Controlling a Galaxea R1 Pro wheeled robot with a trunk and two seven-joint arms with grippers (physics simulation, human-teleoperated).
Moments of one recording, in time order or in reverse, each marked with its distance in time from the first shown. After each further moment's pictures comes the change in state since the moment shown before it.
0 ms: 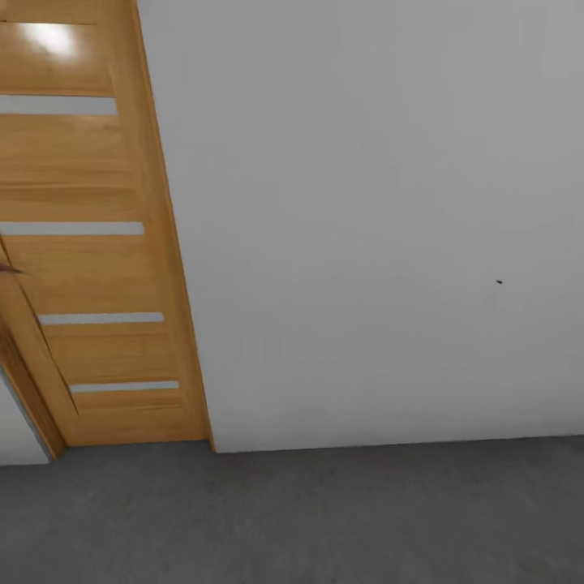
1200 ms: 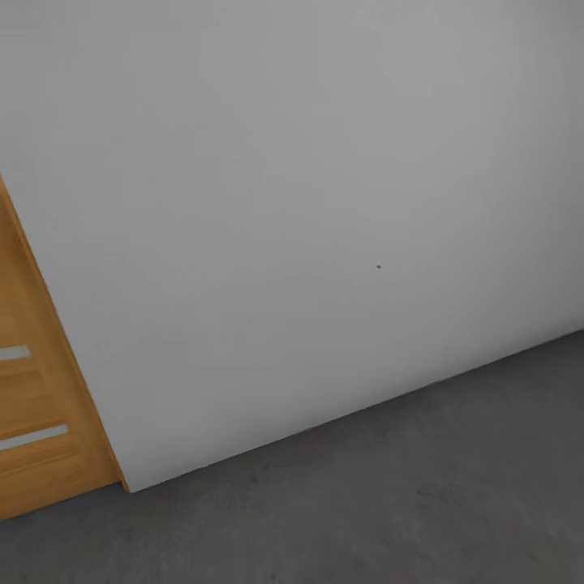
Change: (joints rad) left arm 0.000 -0.010 0.001 -0.031 -0.005 0.003 0.003; right arm 0.000 0.000 0.000 0.000 0.000 0.000 0.000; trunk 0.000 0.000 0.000
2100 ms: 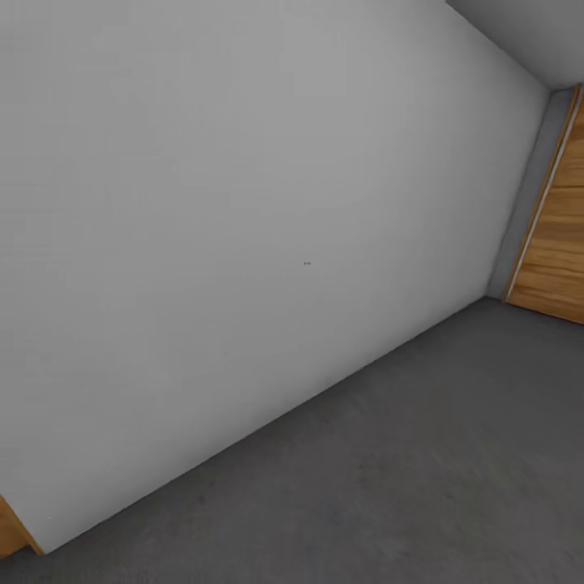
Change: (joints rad) left arm 0.000 0.013 -0.136 -0.007 -0.006 0.123 0.006; right arm 0.000 0.000 0.000 0.000 0.000 0.002 0.002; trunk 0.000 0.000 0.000
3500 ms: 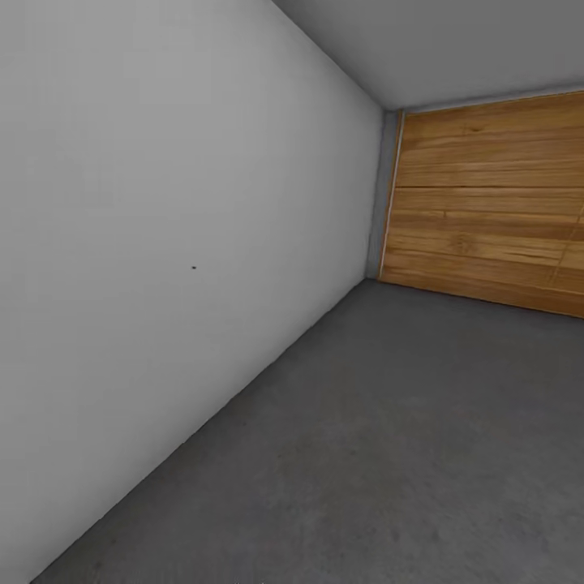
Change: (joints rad) left arm 0.000 -0.012 -0.073 -0.007 -0.008 0.052 -0.001; right arm 0.001 0.001 0.001 -0.002 0.002 0.003 0.000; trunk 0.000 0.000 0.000
